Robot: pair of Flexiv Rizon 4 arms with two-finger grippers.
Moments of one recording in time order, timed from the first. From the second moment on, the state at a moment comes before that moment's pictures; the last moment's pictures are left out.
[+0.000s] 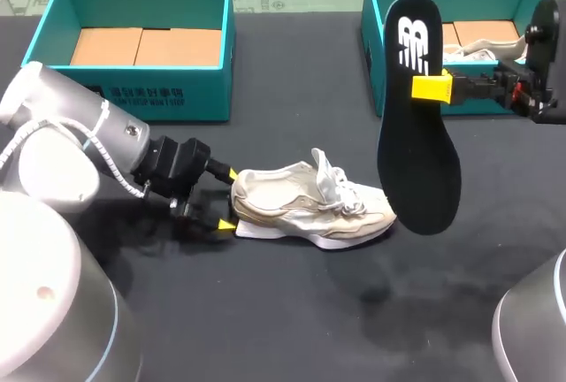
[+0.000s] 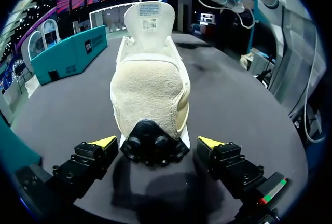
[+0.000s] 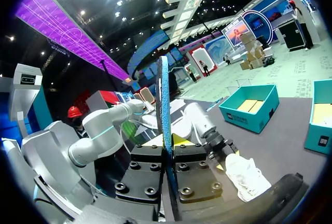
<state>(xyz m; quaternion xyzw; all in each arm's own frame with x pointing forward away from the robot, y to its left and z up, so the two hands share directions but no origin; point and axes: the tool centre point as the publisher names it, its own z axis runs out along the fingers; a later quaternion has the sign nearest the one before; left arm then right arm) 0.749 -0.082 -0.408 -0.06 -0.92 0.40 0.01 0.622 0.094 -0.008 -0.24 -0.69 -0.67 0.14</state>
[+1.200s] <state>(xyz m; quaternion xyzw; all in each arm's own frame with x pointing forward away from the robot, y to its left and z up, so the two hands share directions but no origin) 0.763 -0.083 -0.363 -0.07 -0.98 0.16 0.02 0.622 0.094 -0.008 -0.24 -0.69 -0.67 0.14</state>
